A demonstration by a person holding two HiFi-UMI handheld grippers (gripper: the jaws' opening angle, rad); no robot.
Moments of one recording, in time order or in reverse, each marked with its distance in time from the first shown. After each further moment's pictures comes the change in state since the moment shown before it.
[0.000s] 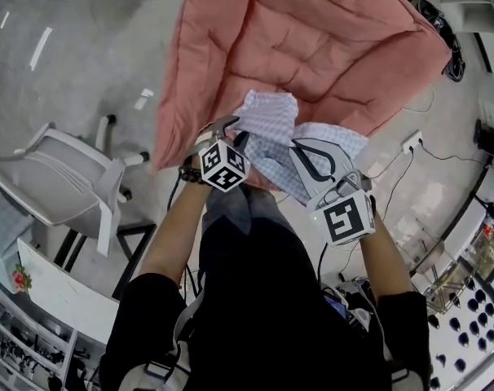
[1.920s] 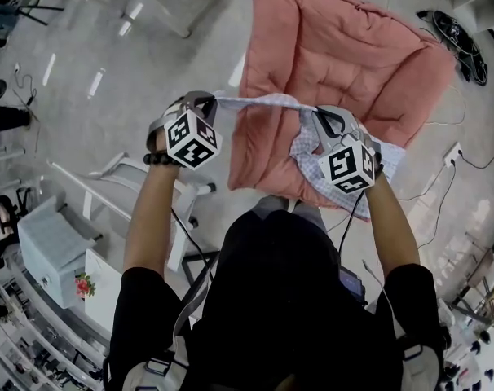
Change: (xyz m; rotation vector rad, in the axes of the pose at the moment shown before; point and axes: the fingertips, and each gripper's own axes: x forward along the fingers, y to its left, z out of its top) left arm -0.239 0.247 0.041 0.369 0.169 0.241; right arm 0.075 -0.058 0.070 -0.022 0.008 -0.272
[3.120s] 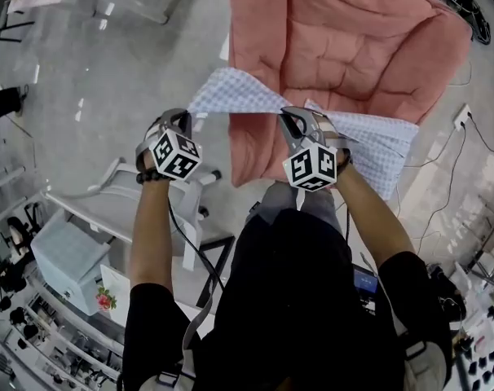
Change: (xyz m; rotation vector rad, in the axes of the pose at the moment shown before) left arm 0.079 -0.023 -0.112 -0.033 0.176 -0.046; right arm 0.100 0.084 -0.044 0.012 0.049 0.031
